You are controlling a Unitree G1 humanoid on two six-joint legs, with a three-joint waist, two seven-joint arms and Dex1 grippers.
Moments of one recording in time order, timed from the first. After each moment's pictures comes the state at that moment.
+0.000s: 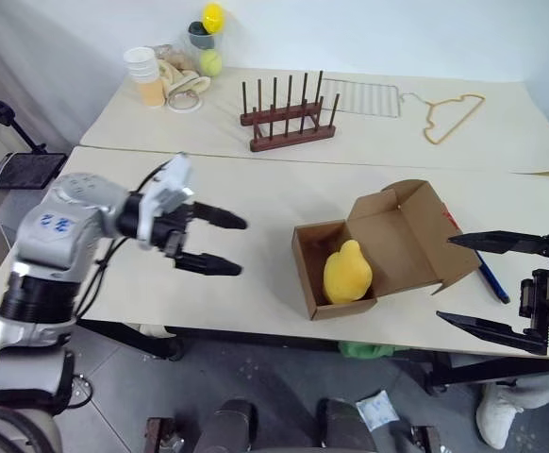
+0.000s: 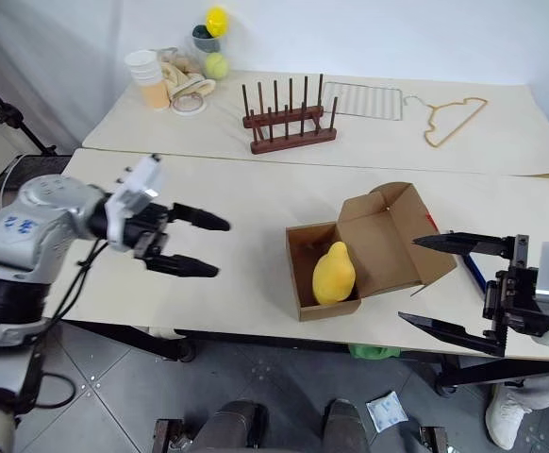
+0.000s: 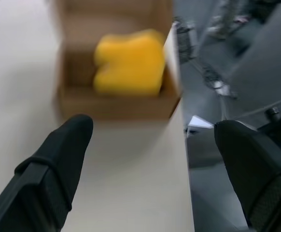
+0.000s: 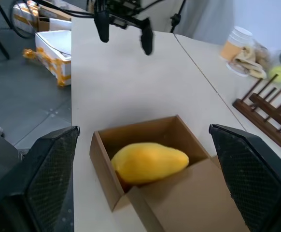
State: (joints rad) left arm -0.92 0.62 -0.18 0.00 -0.46 0.72 -1.34; right arm 0.18 -0.97 -0.76 -0.52 0.80 0.35 1.34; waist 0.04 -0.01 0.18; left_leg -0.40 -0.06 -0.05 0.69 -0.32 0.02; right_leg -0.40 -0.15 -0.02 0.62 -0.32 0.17
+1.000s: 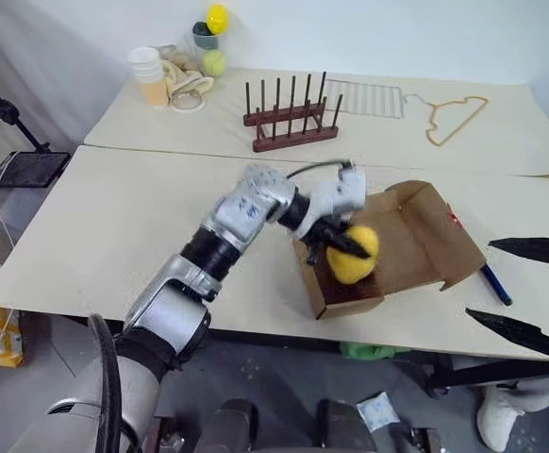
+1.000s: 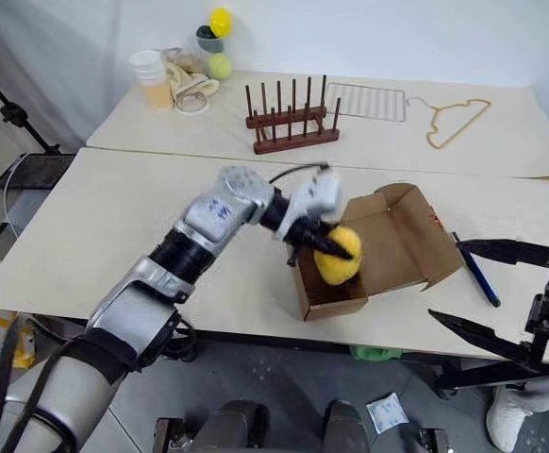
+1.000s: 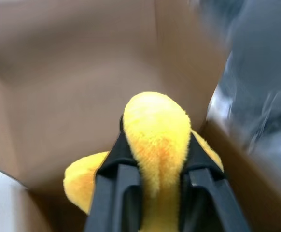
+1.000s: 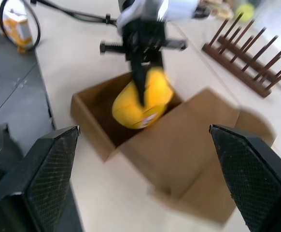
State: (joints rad) left arm -1.23 0.15 -0.30 0.59 -0.21 0.44 -1.22; right arm 0.26 -0.97 -0.93 -0.63 0.80 0.51 1.18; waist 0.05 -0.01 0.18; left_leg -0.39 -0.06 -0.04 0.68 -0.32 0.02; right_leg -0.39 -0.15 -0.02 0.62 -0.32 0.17
